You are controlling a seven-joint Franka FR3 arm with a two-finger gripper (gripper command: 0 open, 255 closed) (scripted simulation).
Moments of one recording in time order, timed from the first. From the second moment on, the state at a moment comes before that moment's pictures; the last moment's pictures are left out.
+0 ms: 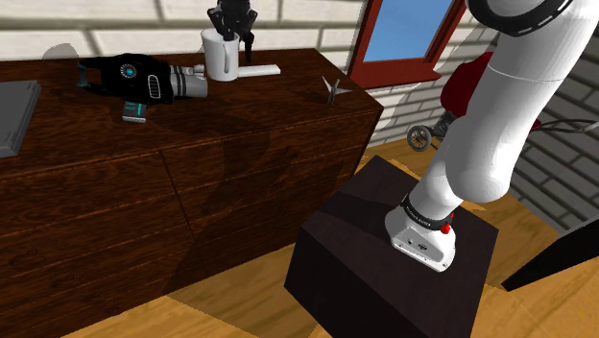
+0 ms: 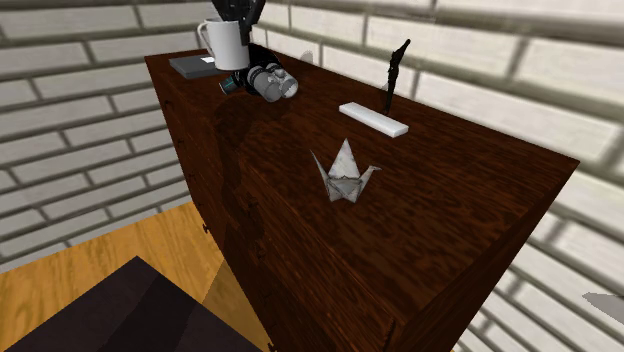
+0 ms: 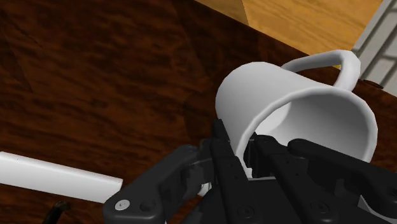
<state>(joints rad) 0.32 0.18 -0.03 -1.54 0.05 1.81 0.24</state>
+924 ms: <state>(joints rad) 0.32 0.19 -0.03 -1.71 0.06 2.00 0.23</state>
